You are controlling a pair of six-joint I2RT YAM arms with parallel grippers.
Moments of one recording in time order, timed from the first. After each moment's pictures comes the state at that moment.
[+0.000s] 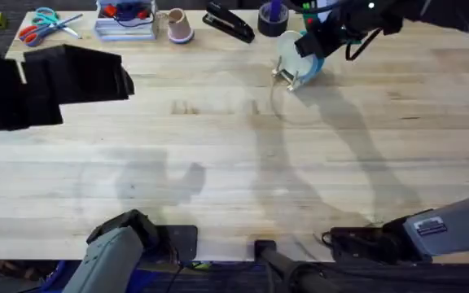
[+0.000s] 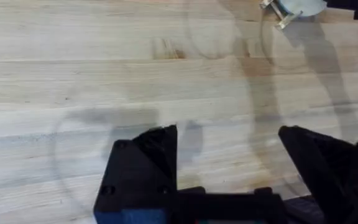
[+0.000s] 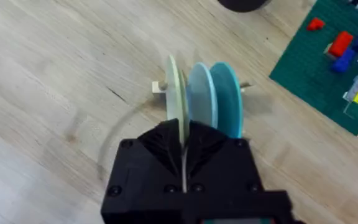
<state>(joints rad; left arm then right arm) 0.49 0.99 1.59 -1.69 0.53 0.34 0.26 1.72 1.38 -0.62 -0.13 -0.36</state>
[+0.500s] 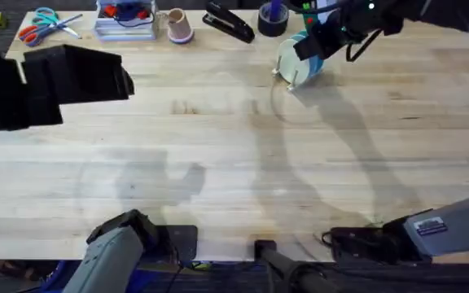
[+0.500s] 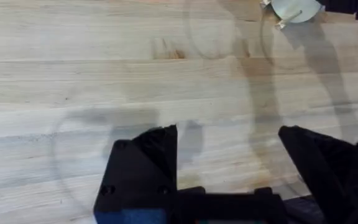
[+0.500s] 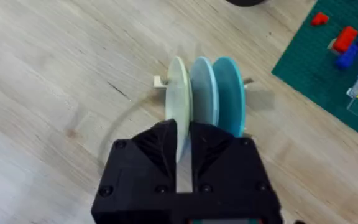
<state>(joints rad) 0.49 0.99 1.59 -1.69 0.53 0.34 0.26 1.72 1.38 -0.64 -0.13 -0.36</state>
